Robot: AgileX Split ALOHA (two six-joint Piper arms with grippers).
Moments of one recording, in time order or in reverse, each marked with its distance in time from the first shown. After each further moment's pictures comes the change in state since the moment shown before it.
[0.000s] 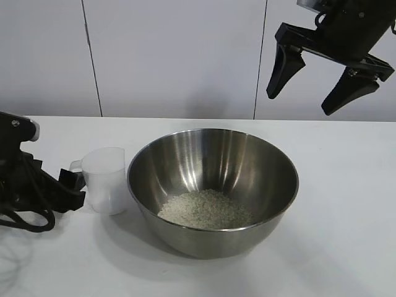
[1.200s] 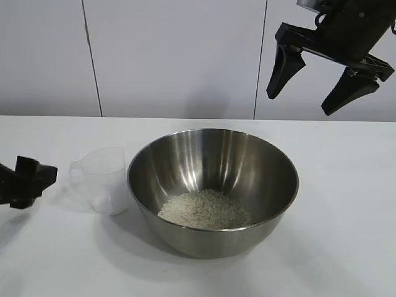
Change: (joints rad) left arm 0.000 -0.501 0.119 0.009 0.473 -0.133; right arm 0.000 0.000 0.000 0.000 0.002 0.000
